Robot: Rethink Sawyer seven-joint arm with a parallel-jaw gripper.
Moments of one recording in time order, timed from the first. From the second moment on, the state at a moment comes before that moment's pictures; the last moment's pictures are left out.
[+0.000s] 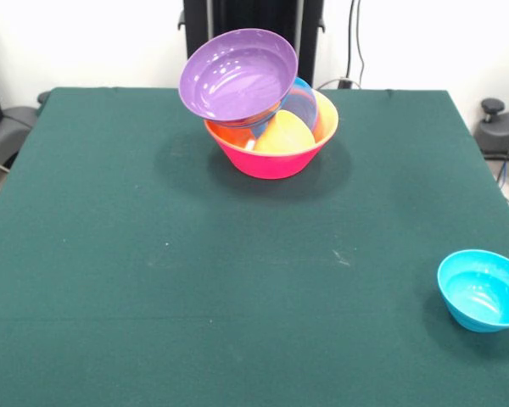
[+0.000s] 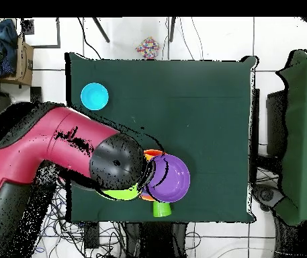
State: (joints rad) arm 0.57 -0.13 -1.31 1.07 -1.81 -1.51 3.41
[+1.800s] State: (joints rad) arm 0.52 -0.12 -1.20 1.14 -1.81 -1.29 3.19
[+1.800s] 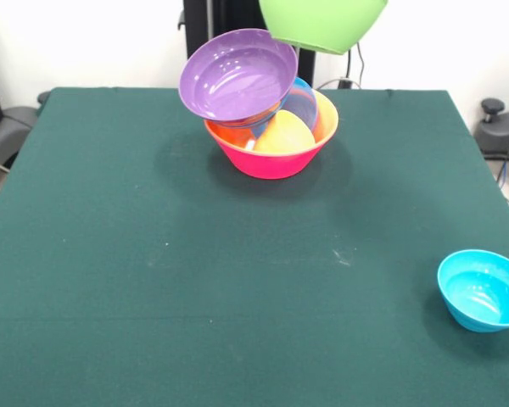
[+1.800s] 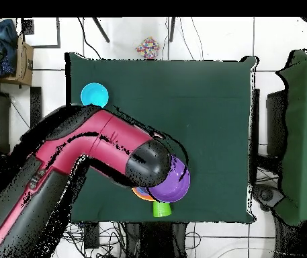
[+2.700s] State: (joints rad) arm 0.50 -0.12 -1.18 1.14 -1.81 -1.26 3.11
